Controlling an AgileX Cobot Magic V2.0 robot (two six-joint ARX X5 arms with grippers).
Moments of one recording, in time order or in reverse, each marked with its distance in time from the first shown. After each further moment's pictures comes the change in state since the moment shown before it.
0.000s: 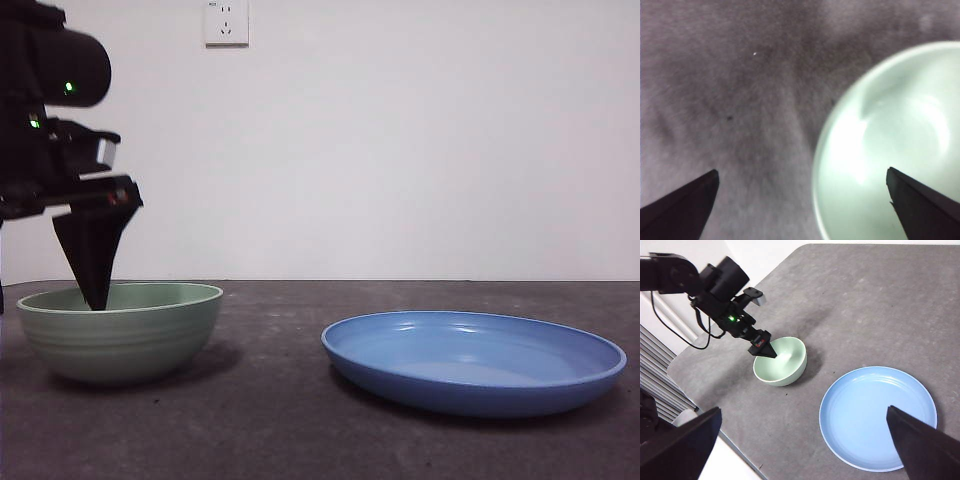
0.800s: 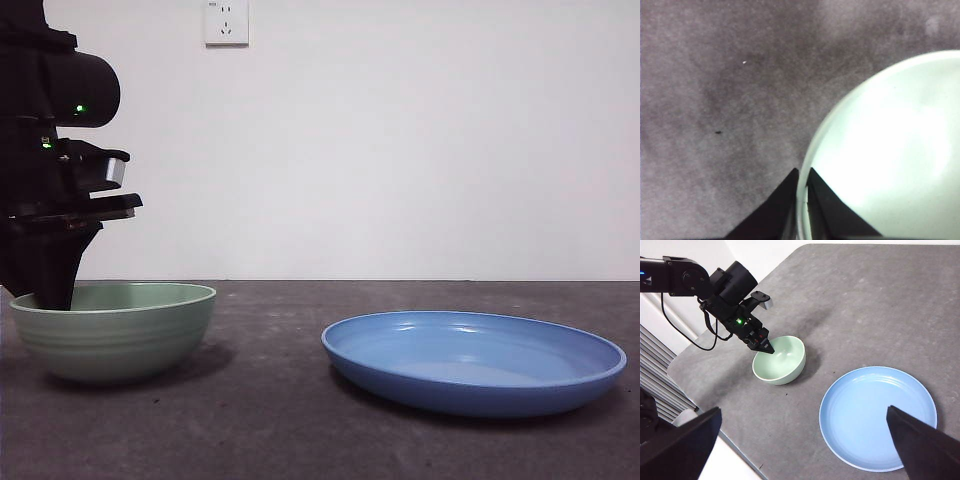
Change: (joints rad) left arm 0.000 0.048 0.003 0.034 0.007 0.008; right arm 0.000 0.000 0.000 0.000 0.000 0.000
